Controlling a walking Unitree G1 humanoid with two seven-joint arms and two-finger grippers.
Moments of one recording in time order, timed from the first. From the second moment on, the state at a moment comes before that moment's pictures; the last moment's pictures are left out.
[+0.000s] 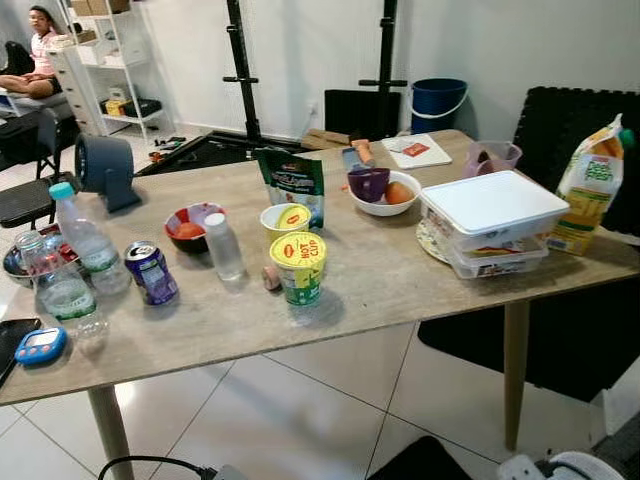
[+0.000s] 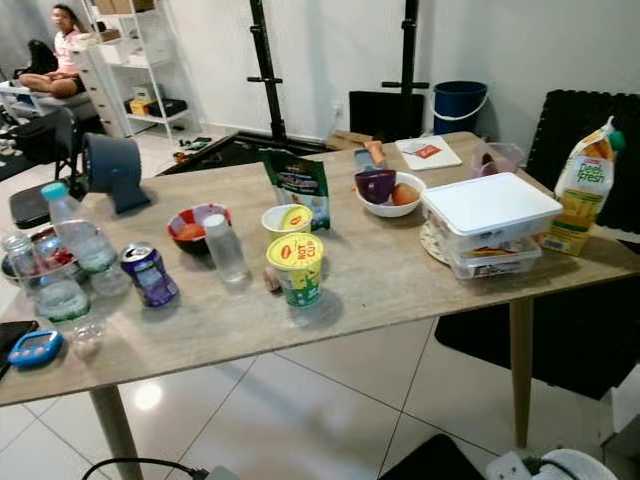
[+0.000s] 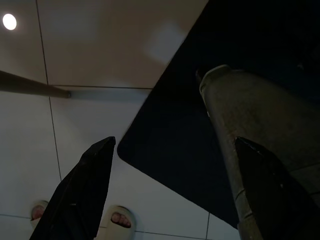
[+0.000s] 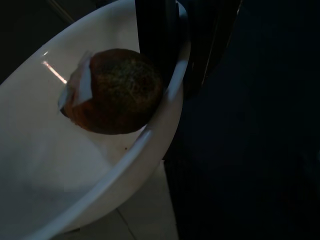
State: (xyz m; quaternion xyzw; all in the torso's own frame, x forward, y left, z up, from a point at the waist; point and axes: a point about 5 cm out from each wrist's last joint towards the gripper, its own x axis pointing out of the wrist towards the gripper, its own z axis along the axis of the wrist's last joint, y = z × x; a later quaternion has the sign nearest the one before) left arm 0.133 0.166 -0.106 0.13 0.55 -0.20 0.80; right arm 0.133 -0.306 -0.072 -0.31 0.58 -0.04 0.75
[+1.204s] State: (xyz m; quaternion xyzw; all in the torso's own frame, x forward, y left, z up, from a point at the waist) left arm 0.123 0.163 -0.109 0.12 0.57 -0.20 0.79; right arm 0.088 -0.279 -0.096 -0.27 0.63 -0.04 0.73
